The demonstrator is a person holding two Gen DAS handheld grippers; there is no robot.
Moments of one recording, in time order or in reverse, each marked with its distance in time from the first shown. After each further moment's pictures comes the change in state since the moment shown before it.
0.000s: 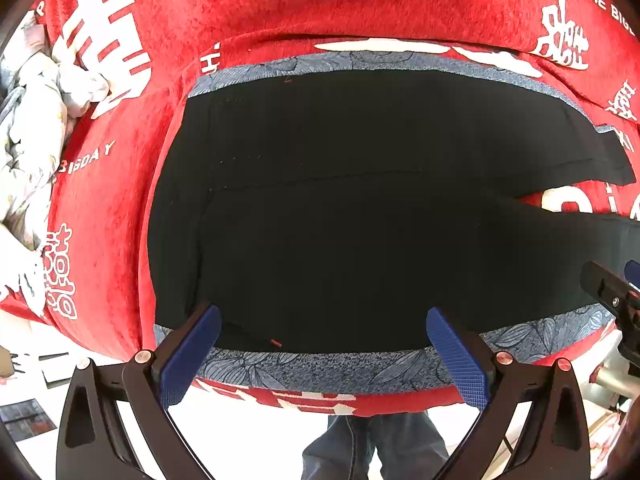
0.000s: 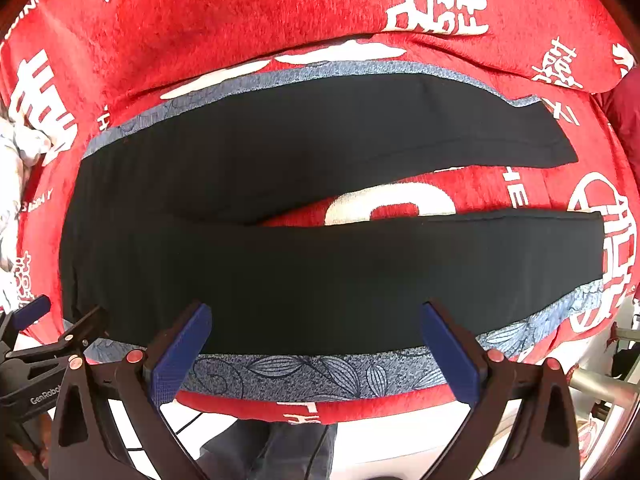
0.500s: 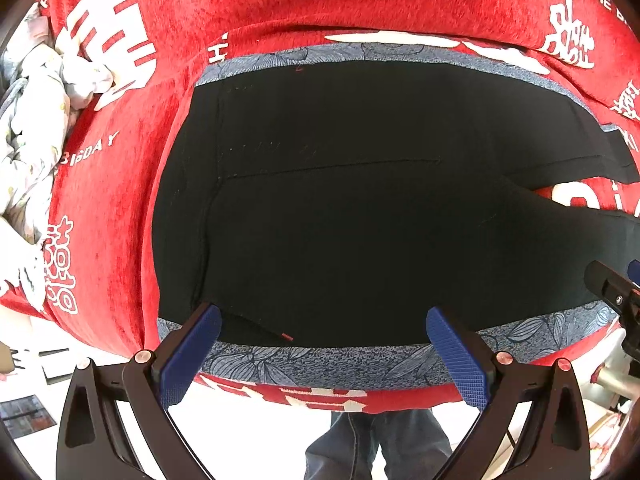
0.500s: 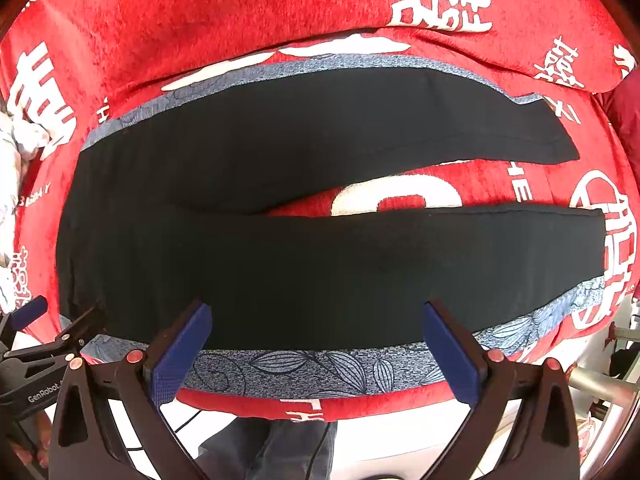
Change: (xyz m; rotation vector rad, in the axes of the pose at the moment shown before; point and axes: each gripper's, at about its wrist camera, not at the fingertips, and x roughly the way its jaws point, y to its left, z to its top) left arm 0.007 0.009 -0.005 -0.008 0.010 0.005; right arm 0.006 0.009 -0.006 -0.004 0.008 -0.012
